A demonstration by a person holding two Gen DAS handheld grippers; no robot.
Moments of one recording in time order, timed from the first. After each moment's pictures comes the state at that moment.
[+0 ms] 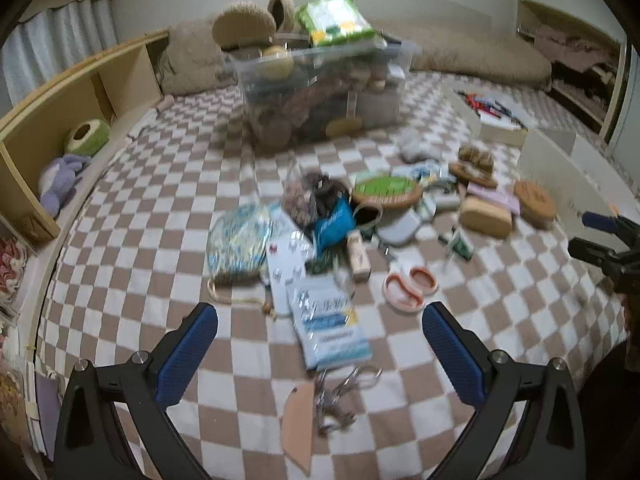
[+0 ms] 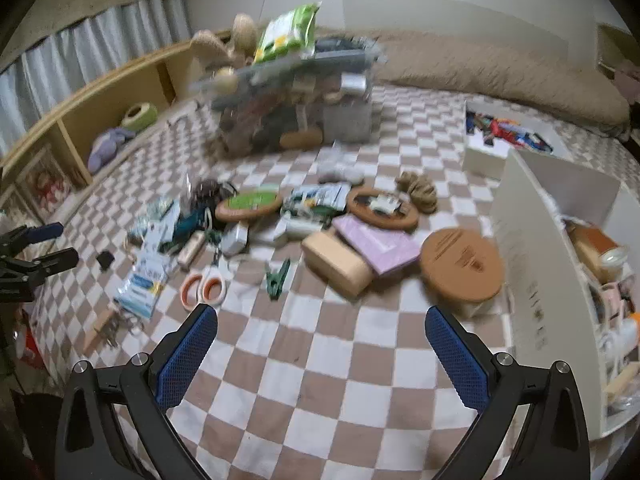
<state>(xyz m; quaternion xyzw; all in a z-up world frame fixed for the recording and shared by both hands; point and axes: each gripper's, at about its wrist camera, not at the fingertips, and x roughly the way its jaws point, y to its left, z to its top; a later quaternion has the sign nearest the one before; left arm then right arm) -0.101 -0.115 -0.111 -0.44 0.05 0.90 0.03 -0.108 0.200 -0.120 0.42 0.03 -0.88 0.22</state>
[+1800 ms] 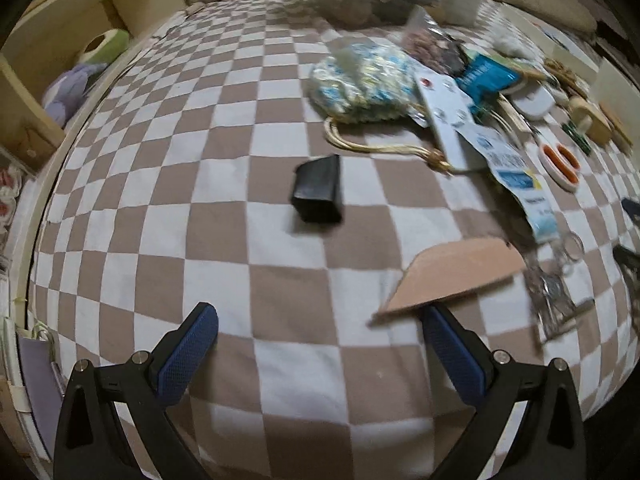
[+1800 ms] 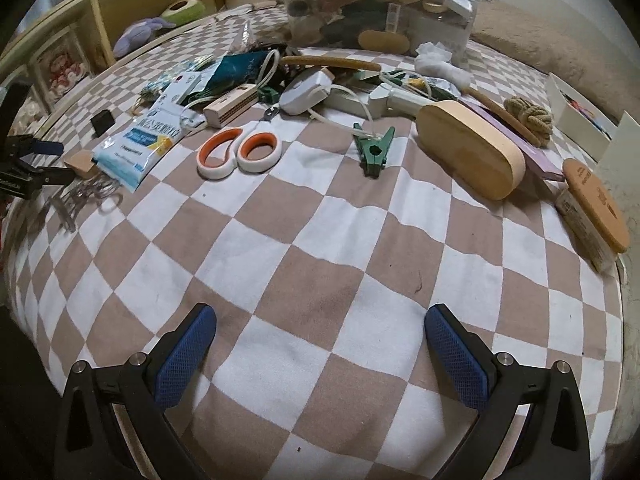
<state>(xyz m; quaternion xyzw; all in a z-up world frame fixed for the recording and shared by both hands) -0.100 -0.254 -0.220 -0.55 0.06 0.84 -0.02 -0.073 0.126 -0.225 0.46 0.13 -0.84 0.26</state>
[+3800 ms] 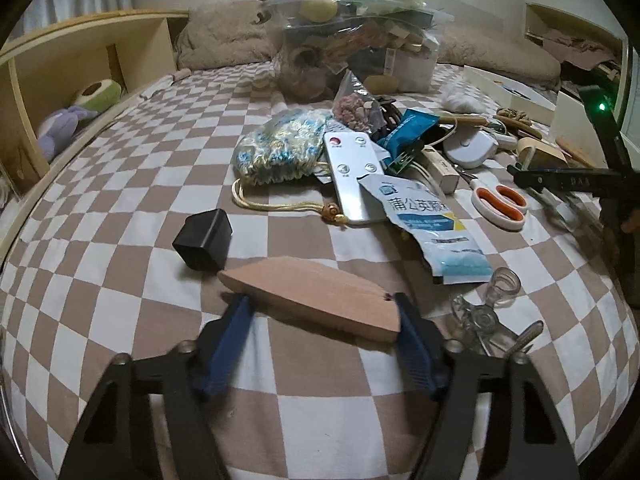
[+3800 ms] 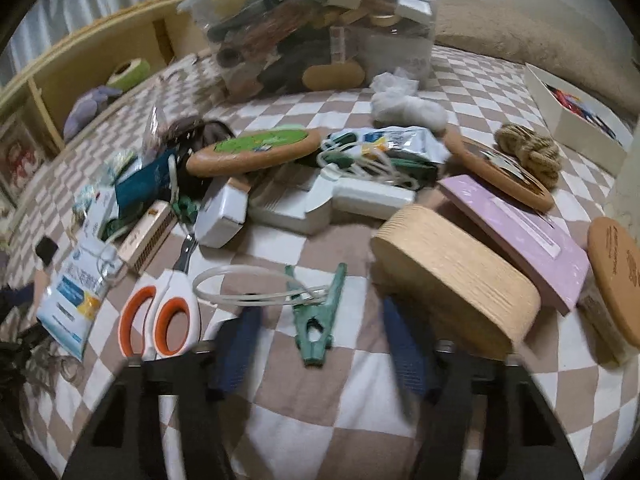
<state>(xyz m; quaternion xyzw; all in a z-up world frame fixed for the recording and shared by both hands) -0.078 -0.178 -0.230 -0.40 0.04 0.92 0.02 -0.180 0.120 -0.218 0.44 0.03 -0.87 0.23</state>
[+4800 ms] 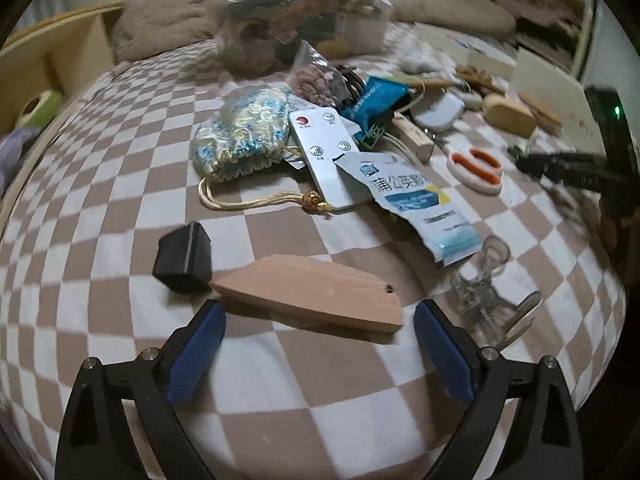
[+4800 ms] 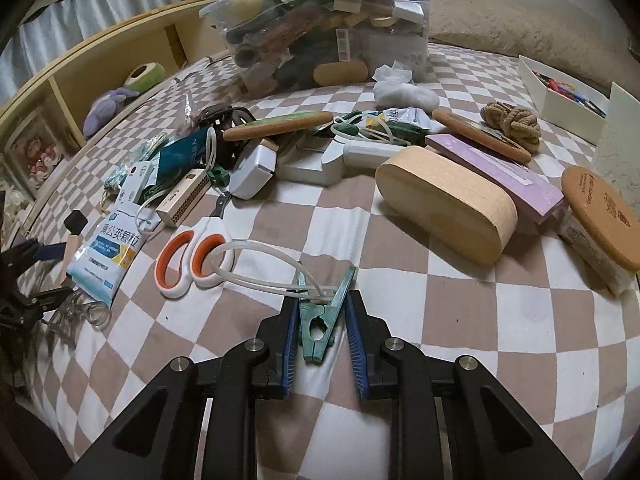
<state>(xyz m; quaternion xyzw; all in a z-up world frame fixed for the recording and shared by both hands) -0.106 -0.192 -0.225 -0.47 0.09 0.87 0.12 -0.135 0.132 -0.217 0.44 0.02 -0.86 0.25</state>
